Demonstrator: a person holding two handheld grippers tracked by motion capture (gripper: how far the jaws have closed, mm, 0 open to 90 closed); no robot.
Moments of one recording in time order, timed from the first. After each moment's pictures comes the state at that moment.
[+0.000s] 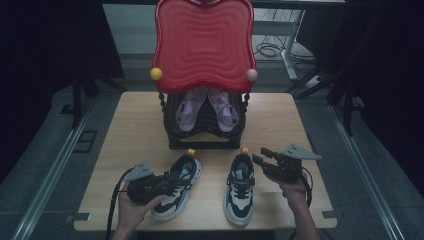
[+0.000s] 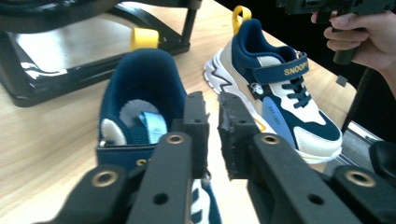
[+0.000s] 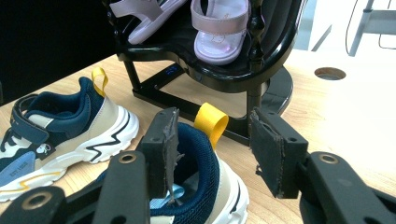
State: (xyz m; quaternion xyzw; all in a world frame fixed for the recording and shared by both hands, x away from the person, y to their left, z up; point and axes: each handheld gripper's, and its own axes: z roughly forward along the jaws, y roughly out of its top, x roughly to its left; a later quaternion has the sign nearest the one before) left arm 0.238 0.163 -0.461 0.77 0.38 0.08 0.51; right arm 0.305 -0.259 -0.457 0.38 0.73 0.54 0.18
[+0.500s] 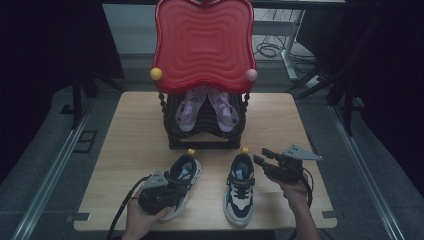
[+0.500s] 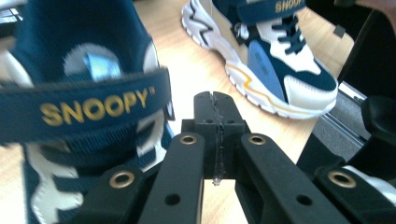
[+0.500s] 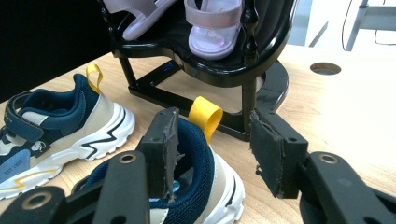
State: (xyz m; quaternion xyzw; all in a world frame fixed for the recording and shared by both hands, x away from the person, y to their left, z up) left arm 0.228 0.139 -0.489 0.81 0.37 0.03 0.45; right arm 0.306 -0.262 -0.460 0.39 0.73 0.53 0.18
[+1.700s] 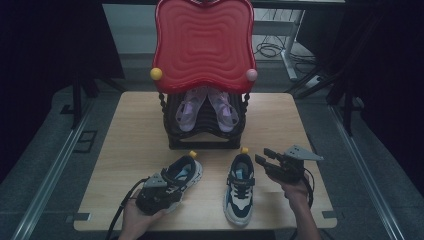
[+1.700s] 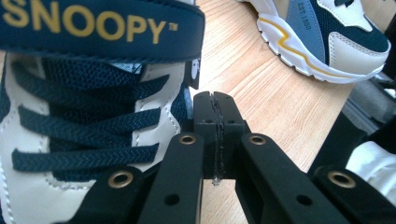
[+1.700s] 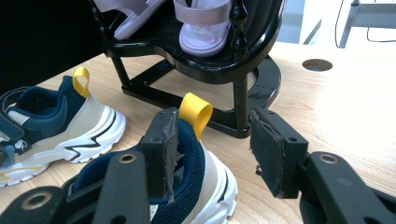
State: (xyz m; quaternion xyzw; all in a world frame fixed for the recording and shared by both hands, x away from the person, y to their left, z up) left arm 0.236 0.155 -0.504 0.82 0.41 0.01 0.40; right arm 0.306 -0.266 -0.462 0.40 0.73 0.53 0.18
